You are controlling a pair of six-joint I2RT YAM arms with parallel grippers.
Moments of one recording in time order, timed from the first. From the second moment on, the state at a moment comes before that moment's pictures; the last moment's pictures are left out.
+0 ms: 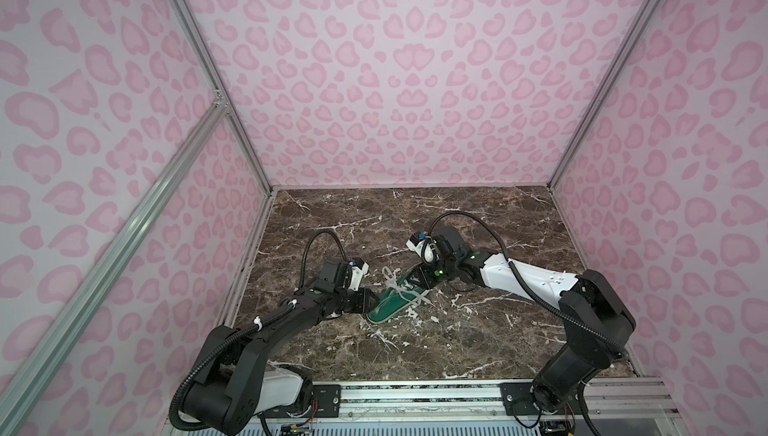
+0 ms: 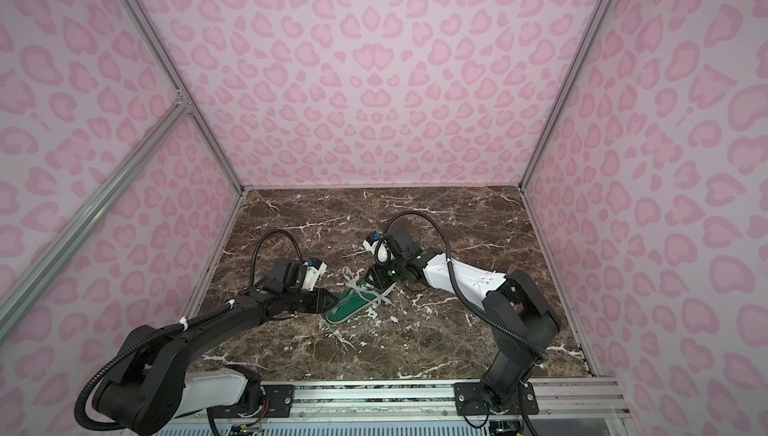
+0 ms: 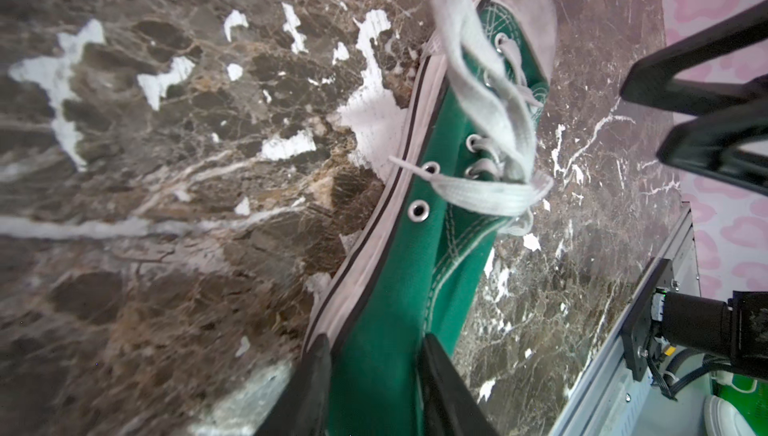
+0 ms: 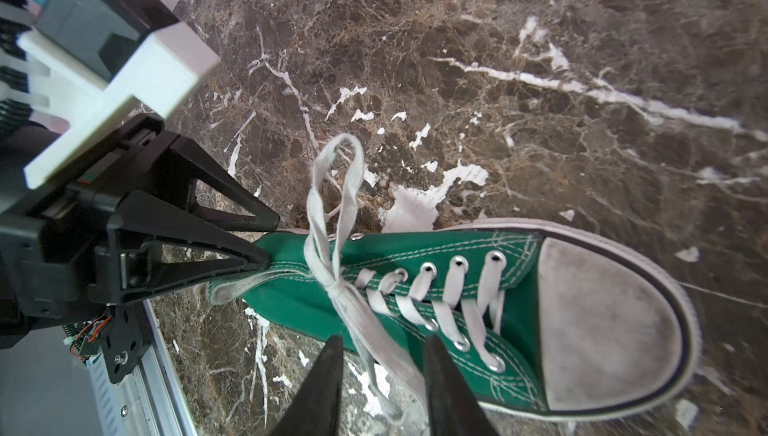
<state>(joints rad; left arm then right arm) -0.37 1.29 0.52 -0.21 0.48 -0.33 0.68 1.67 1.07 -0.30 -0.39 0.20</state>
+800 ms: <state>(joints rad) -0.45 1.31 0.51 -0.17 0.68 -0.45 0.60 1.67 1.03 -0.31 -0.35 0.24</state>
